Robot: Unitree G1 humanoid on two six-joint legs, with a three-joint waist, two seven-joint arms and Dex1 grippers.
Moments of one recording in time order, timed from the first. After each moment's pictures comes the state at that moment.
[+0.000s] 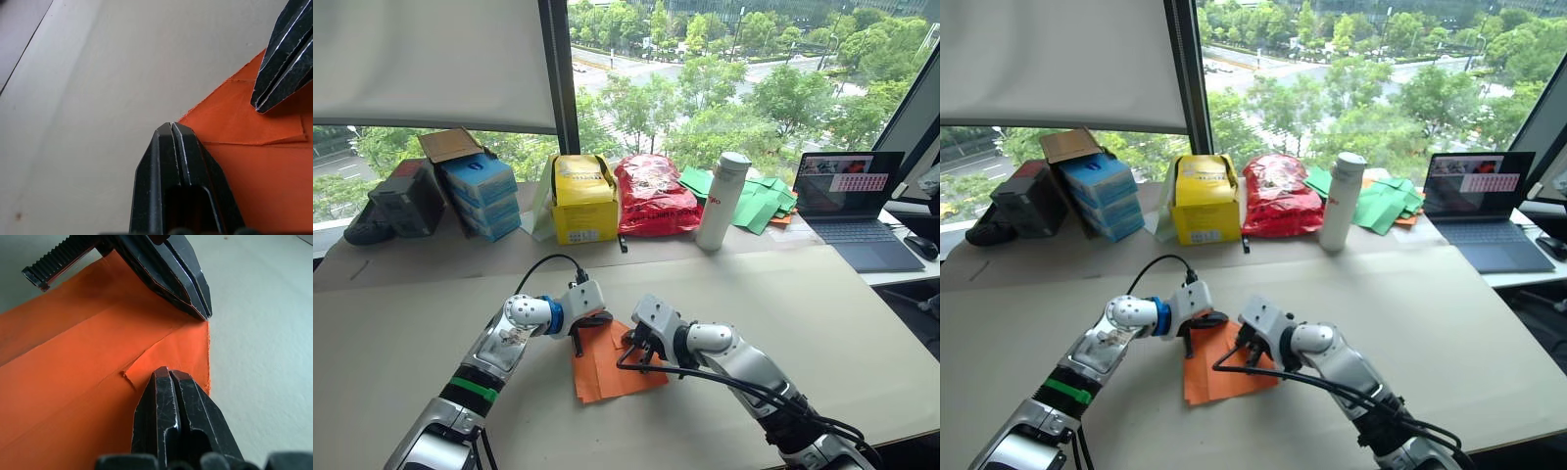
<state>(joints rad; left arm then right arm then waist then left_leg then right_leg) -0.50 0.51 -0.24 0.18 0.02 0.26 -0.93 -0.46 -0.37 0.47 -0.14 0.05 0.66 0.65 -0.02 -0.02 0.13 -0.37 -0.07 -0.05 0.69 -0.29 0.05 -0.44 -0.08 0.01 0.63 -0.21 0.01</state>
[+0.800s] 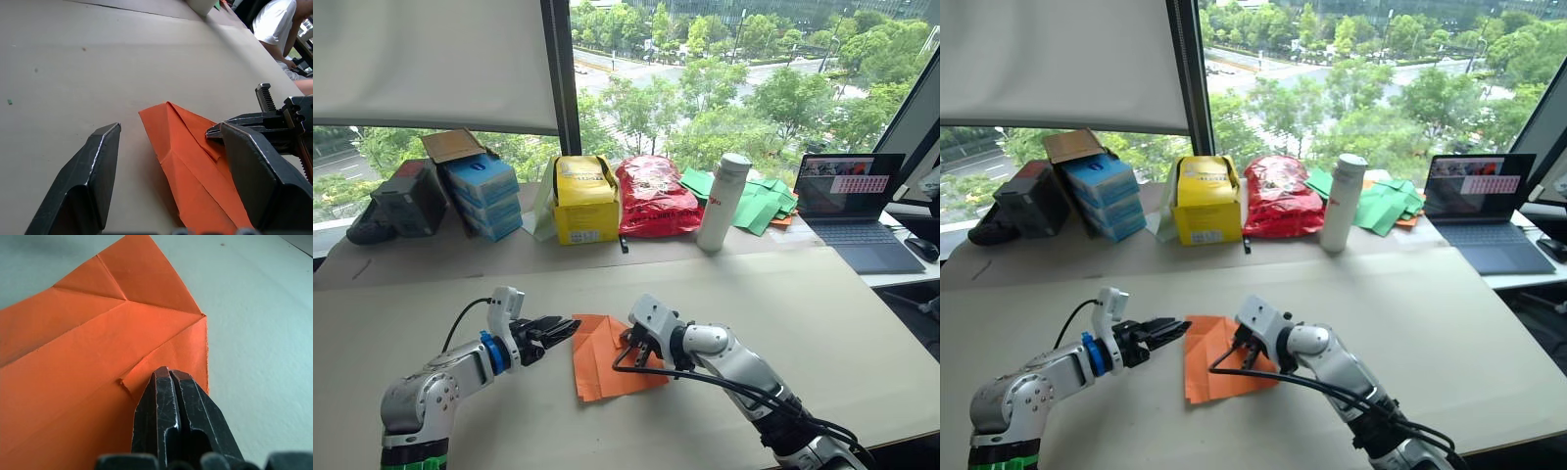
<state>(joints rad) -0.15 0.39 0.28 -0.27 -0.64 1.02 -0.62 -0.45 -0.34 0.47 -0.14 0.01 0.65 0.63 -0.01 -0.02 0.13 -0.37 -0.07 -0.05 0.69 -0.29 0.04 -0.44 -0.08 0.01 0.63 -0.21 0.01</state>
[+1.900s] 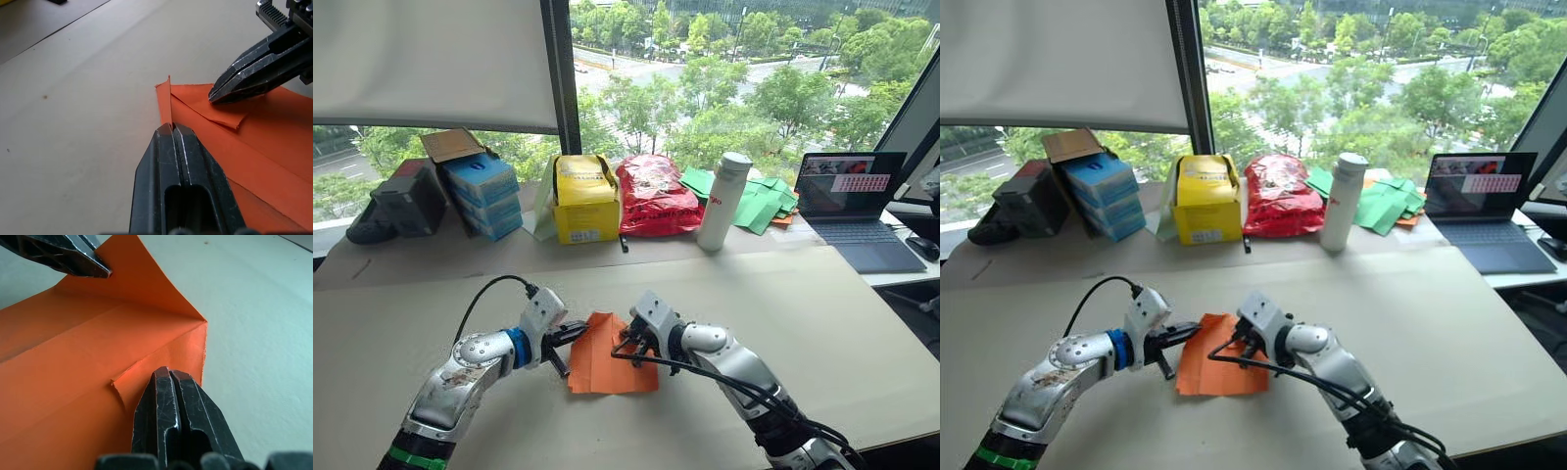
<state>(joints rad) -0.17 0.63 -0.14 -0.27 -0.27 0.47 -0.74 -0.44 -0.26 0.40 -0.14 0.03 0.73 0.59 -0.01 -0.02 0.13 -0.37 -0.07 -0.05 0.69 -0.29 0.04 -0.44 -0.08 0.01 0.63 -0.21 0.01</state>
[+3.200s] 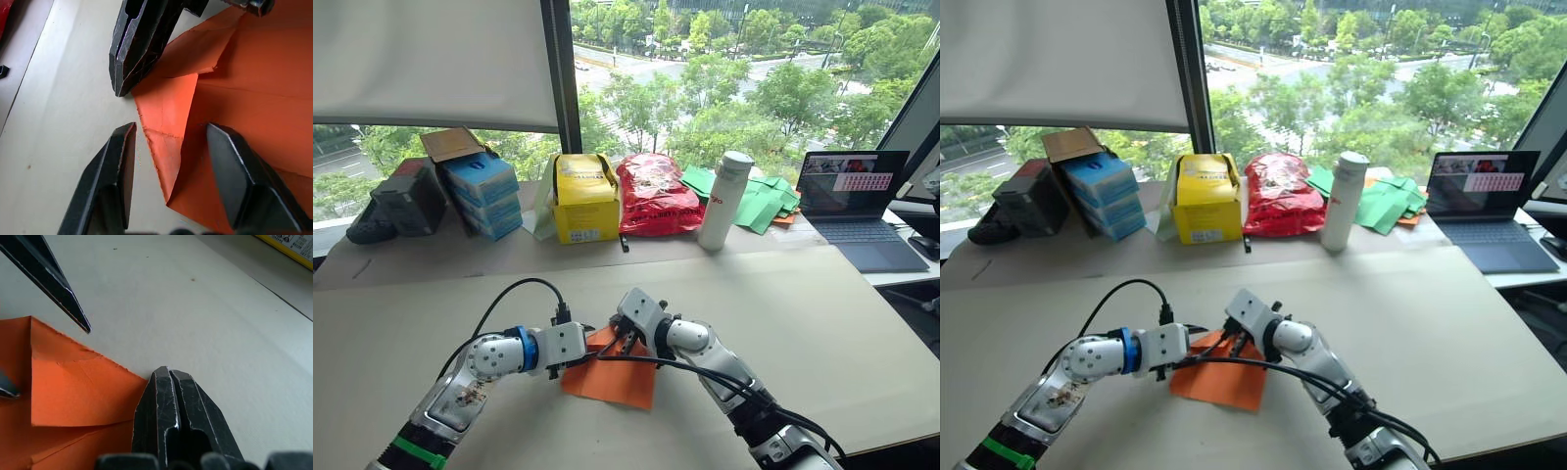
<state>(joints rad) -0.19 0.69 -0.20 -0.15 -0.01 0.12 -0.89 -0.49 -0.20 0.44 0.09 -0.10 0.40 0.55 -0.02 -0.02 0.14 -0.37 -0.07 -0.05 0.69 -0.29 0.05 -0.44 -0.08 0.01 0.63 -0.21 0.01</state>
